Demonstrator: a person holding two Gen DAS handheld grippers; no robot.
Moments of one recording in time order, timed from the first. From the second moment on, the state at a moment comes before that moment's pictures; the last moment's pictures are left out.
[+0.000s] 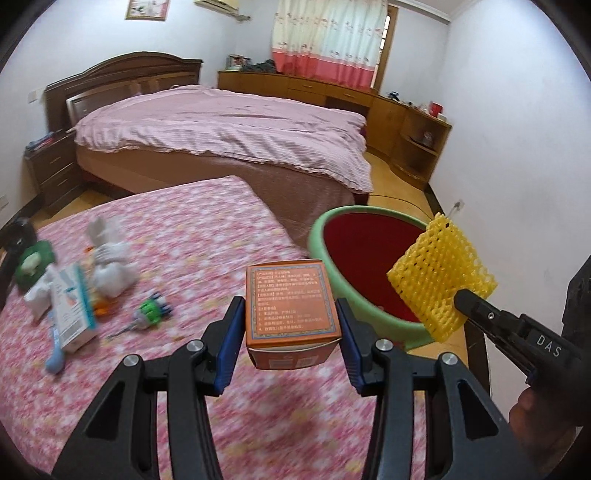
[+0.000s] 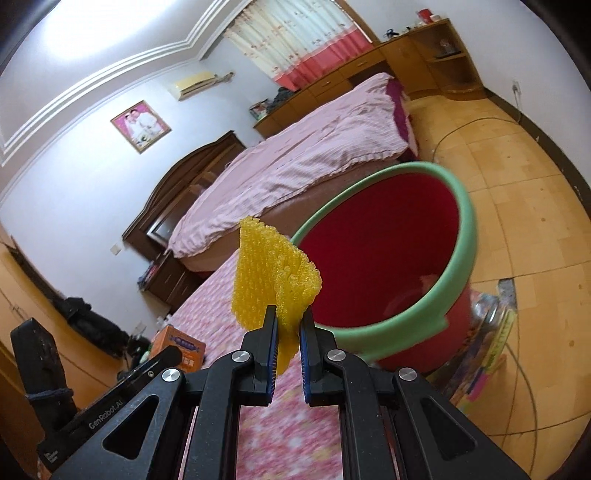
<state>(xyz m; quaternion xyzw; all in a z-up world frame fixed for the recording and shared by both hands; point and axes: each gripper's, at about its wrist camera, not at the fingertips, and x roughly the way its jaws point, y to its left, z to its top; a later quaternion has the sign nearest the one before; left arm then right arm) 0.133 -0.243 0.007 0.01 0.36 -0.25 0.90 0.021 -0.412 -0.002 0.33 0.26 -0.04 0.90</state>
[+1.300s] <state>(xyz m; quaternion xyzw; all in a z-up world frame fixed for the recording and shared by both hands) 0.179 -0.325 -0.012 0.03 0.37 -0.30 0.88 0.059 -0.459 -0.031 0.31 0.29 -0.10 0.90</state>
